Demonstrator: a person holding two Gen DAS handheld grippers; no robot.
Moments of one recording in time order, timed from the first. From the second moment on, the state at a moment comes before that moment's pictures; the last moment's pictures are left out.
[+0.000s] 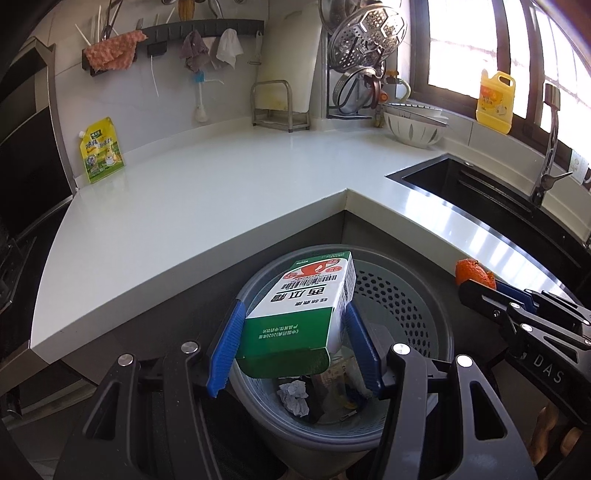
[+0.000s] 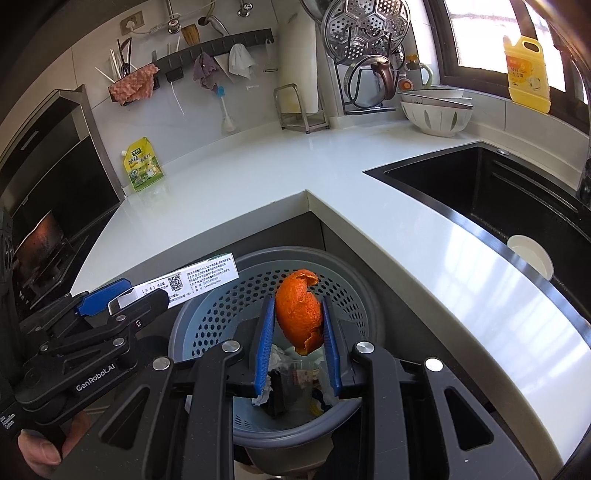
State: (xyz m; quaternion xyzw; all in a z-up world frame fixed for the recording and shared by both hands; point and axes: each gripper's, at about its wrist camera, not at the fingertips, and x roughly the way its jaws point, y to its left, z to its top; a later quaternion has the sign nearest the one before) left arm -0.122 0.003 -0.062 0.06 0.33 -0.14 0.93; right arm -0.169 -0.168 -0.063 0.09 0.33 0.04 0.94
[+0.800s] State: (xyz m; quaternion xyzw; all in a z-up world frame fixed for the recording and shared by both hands) left arm -0.101 -0.001 -0.093 0.05 0.38 -0.12 0.92; right arm -0.144 -0.160 -0.094 0.07 0.35 0.05 0.93
